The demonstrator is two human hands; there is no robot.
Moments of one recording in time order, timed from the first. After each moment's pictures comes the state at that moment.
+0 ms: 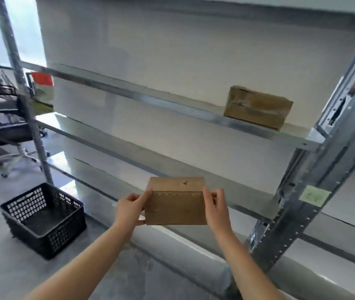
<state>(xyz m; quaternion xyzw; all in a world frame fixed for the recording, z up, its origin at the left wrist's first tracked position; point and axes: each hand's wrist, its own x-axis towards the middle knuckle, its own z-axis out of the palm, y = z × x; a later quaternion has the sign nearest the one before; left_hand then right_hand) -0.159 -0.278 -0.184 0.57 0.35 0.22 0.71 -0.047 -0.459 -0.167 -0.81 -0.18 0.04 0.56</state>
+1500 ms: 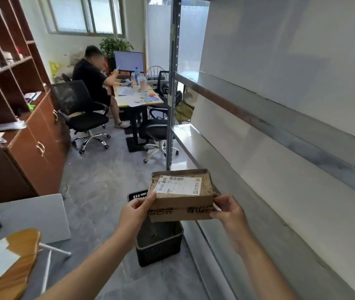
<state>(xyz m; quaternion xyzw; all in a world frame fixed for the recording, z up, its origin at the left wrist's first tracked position) -0.137 0.161 -0.205 0.45 0.54 0.43 0.57 0.109 0.098 -0.205 -0.56 -0.35 0.45 0.60</state>
